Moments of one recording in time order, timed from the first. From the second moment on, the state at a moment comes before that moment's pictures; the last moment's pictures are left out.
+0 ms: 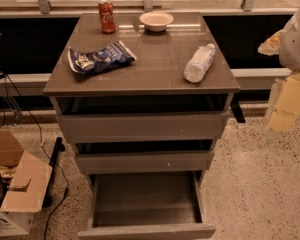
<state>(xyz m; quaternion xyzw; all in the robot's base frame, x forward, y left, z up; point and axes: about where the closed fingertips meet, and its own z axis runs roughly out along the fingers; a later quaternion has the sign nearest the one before) 0.438 -0.217 0.976 -0.60 0.78 -0.03 0.16</state>
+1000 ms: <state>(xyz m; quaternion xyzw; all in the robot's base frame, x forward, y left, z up) 0.434 -0.208 0.942 -0.60 0.78 -0.01 0.18</state>
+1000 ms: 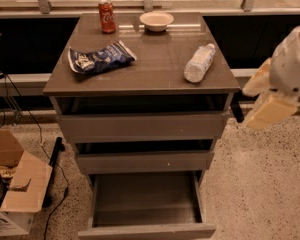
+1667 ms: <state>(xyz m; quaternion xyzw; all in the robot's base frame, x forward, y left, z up) 0.423 -0.178 0.769 -0.54 0.80 0.14 0.20</state>
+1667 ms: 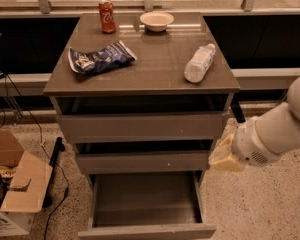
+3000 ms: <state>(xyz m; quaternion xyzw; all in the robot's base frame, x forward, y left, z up) 0.416 -0.179 0.558 -0.44 0.85 0.25 0.14</state>
